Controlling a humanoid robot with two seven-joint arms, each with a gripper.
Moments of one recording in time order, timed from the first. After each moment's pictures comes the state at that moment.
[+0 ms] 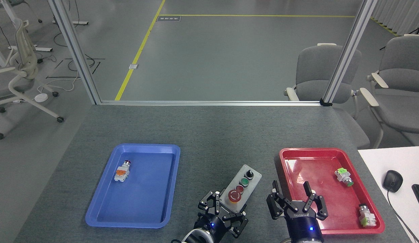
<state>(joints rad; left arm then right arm) -0.35 -0.14 -0.68 -0.93 -1.54 0.07 0.12 0.03 -0.02 0.10 -1.51 1.36 0.05 -0.14</state>
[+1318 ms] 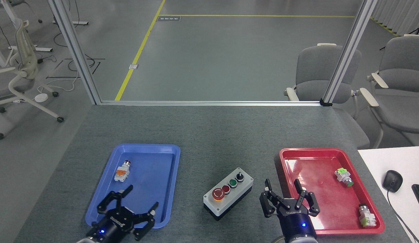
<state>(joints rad) 0.01 0.37 -0.18 -1.54 -1.36 -0.29 0.13 0.01 -0.01 0.14 -1.52 1.38 0.05 -0.07</state>
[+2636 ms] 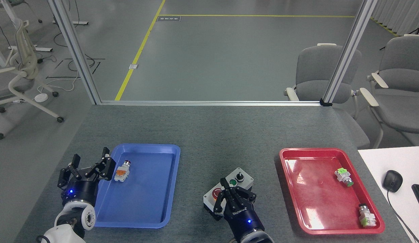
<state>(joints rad) -0.25 0.13 0.17 -1.26 -1.23 -0.08 0.13 -0.11 0.09 0.39 -1.35 1.48 0.02 -0.05</state>
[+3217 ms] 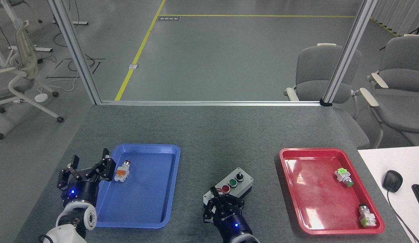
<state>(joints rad) -0.25 0.12 0.16 -1.25 -1.27 -0.04 0.13 -0.16 0.13 0.45 -1.18 1.49 0.06 -0.05</state>
